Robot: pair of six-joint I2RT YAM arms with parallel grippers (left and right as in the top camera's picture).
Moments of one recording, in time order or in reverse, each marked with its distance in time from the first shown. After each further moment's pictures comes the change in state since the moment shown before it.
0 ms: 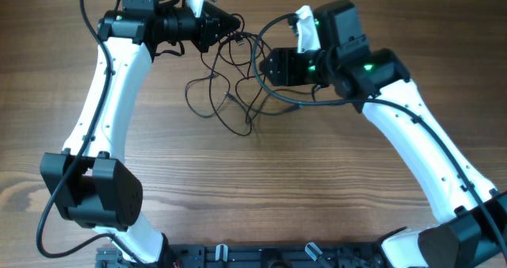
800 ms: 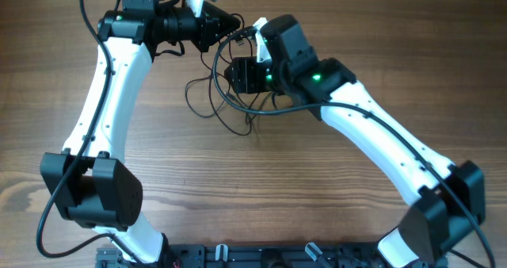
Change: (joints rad) left arm 0.000 0.000 0.000 0.001 0.000 -0.011; right arm 0.158 0.132 0.000 0.156 0.157 0.119
